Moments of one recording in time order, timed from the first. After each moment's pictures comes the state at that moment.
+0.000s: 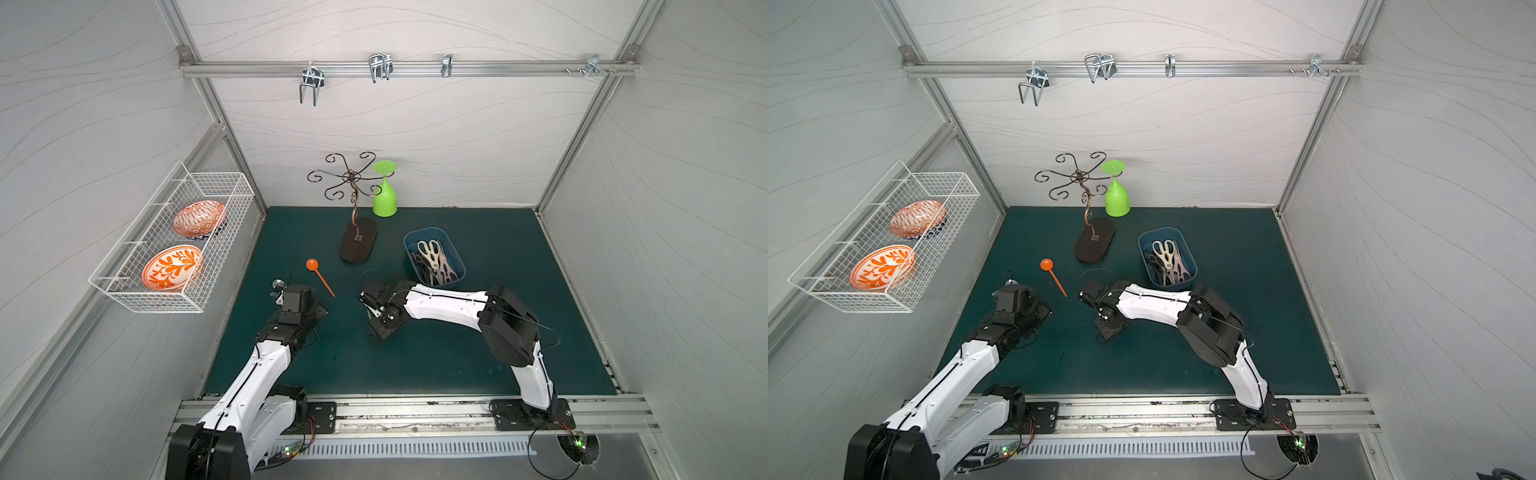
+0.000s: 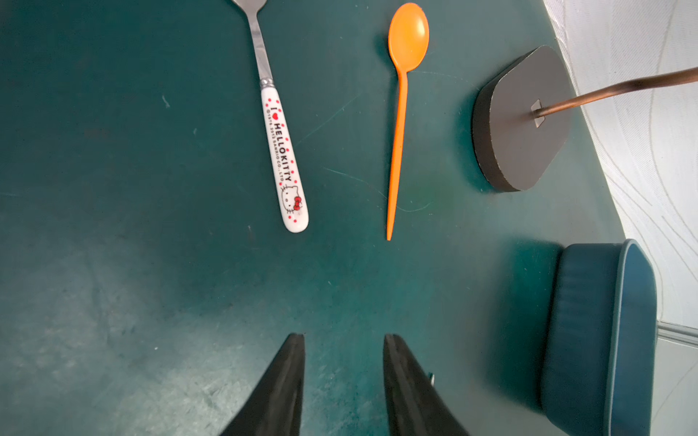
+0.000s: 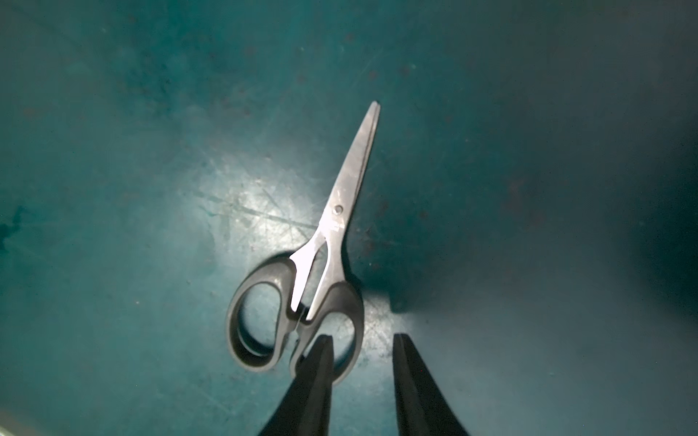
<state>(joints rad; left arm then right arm) -0.10 0.92 0.46 -0.39 -0.08 -0.97 1.13 2.08 1.55 -0.78 0.03 0.30</state>
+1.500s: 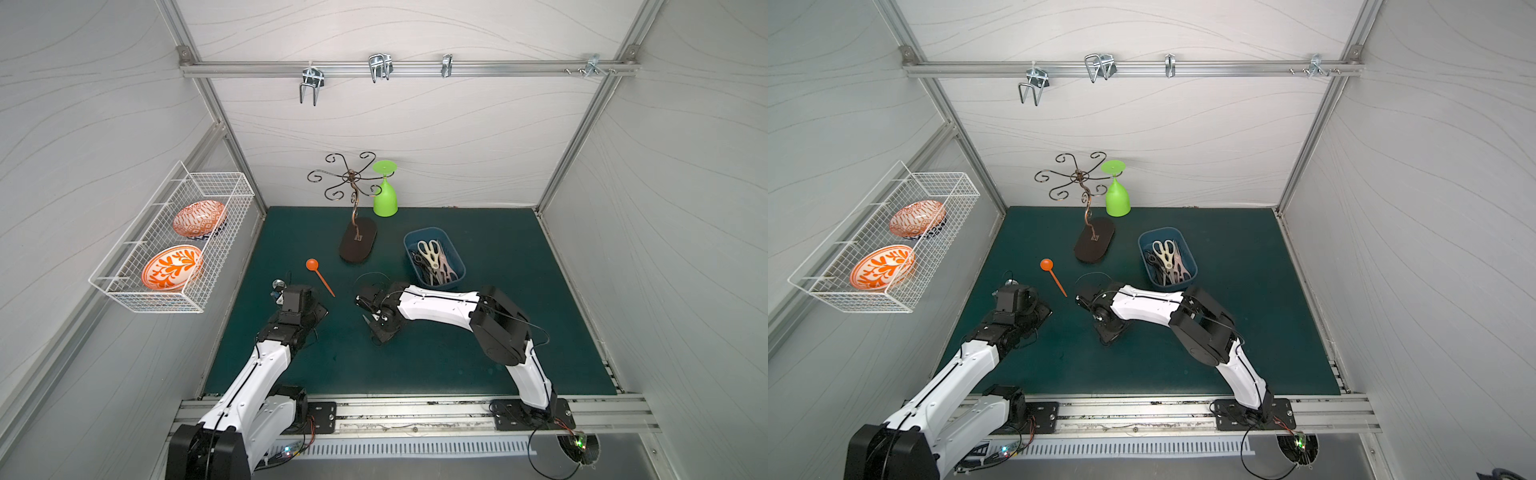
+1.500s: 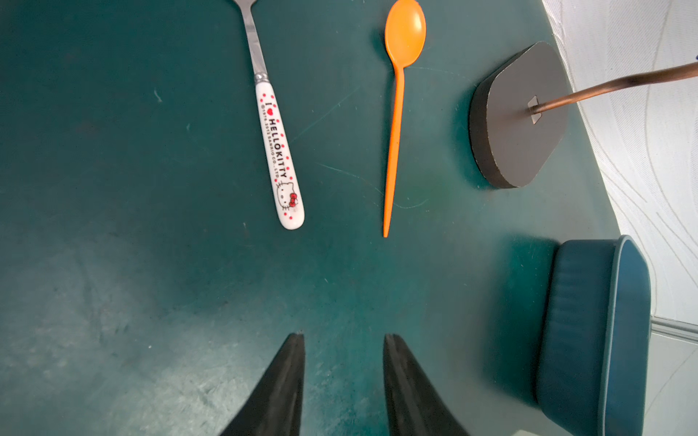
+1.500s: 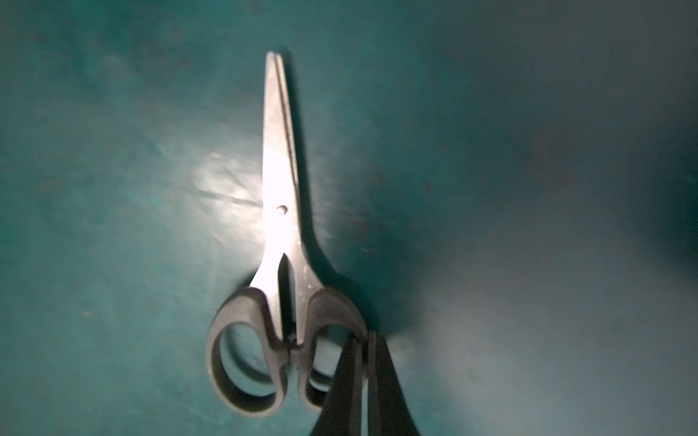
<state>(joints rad) -0.10 0.92 0.46 -0.39 -0.07 -0.97 1.11 2.11 1.58 -0.87 0.05 0.36</state>
